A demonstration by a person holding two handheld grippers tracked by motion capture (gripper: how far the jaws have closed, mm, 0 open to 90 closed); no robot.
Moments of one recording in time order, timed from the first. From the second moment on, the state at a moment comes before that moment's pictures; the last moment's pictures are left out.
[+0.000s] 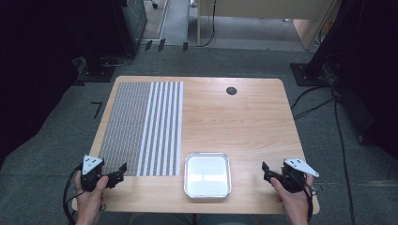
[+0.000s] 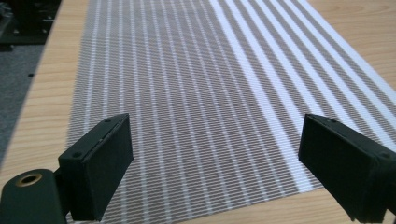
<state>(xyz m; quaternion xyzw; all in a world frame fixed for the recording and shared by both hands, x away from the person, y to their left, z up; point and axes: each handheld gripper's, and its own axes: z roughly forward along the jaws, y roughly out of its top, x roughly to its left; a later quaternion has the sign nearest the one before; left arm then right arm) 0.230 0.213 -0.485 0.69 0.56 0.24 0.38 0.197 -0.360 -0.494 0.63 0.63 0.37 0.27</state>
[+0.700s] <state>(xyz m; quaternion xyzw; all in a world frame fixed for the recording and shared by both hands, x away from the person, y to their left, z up) 0.240 0.150 -0.476 0.72 0.53 0.22 0.39 0.203 -0.320 -0.487 0.63 0.63 0.38 0.27</state>
